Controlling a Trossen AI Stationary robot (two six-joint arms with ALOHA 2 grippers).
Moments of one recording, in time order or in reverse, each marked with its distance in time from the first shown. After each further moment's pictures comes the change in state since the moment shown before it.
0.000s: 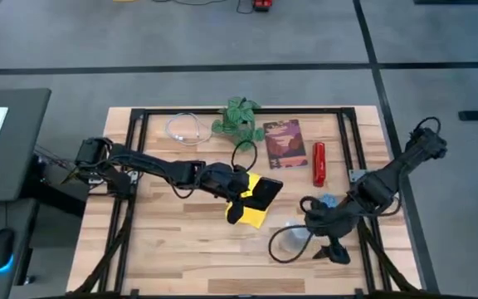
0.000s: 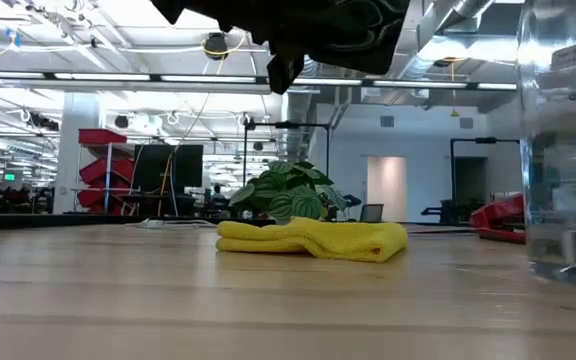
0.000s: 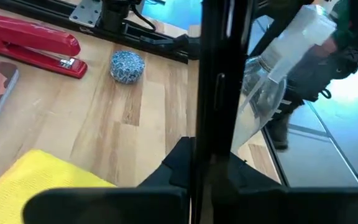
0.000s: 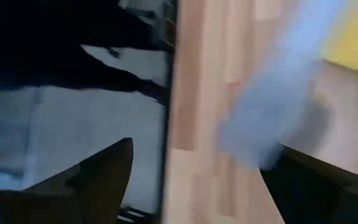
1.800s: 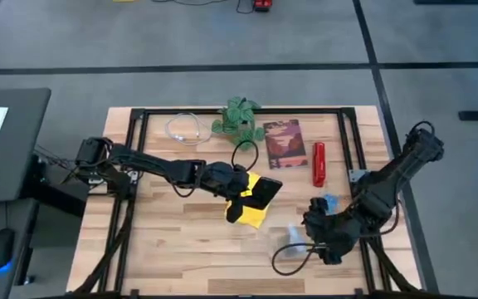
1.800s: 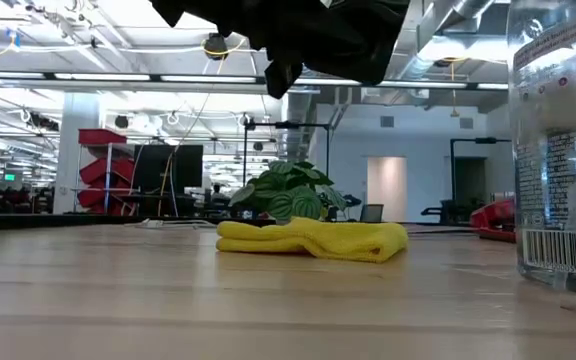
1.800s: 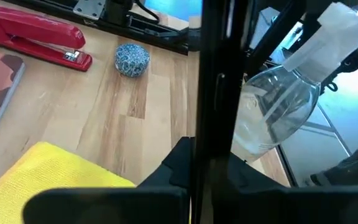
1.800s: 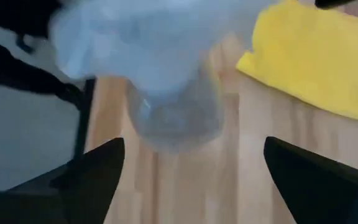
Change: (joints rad) left arm 0.017 0.000 0.000 -0.032 0.012 0.012; right arm 0.101 0.044 -0.071 -0.046 0.363 -0.091
